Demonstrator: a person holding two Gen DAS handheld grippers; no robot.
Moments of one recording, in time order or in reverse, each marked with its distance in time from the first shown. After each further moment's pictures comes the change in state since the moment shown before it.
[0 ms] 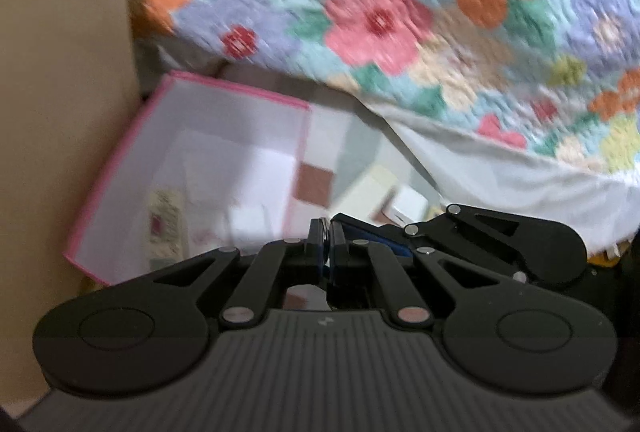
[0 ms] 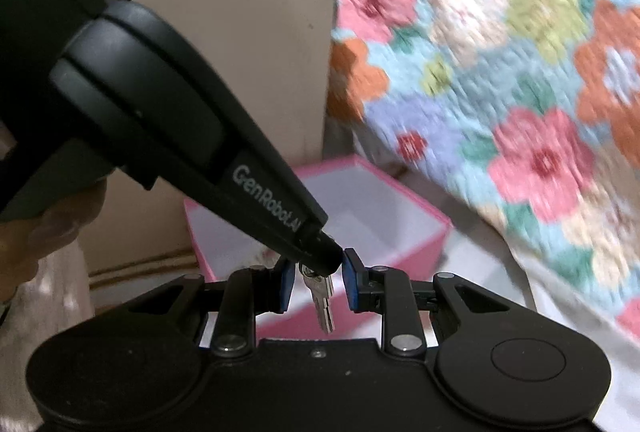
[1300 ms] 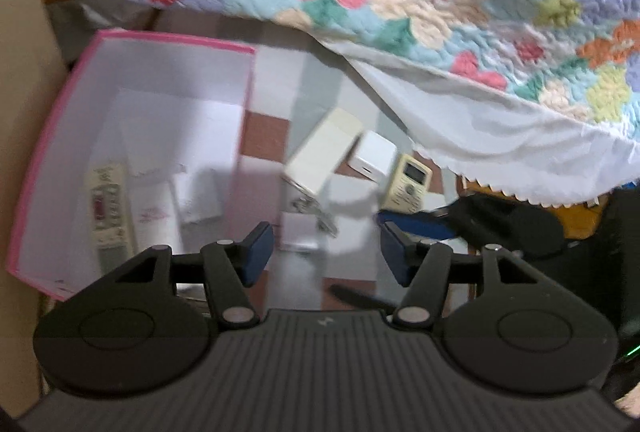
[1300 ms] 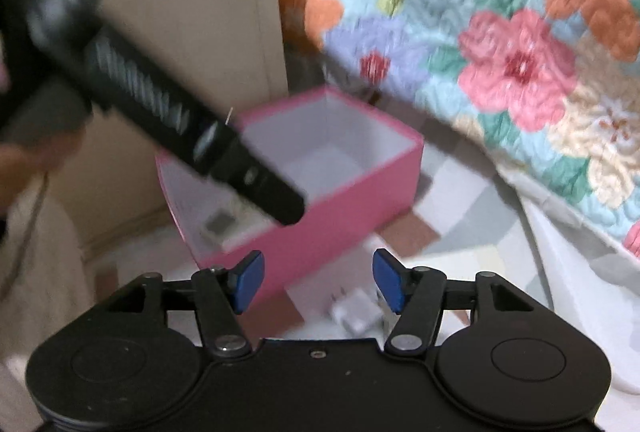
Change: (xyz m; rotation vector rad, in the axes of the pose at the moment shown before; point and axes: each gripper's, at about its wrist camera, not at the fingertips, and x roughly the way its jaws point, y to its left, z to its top) left arm 0.062 -0.031 0.011 0.070 0.240 -0.143; right arm 0.004 -0.058 -0.042 0.124 0.203 0.046
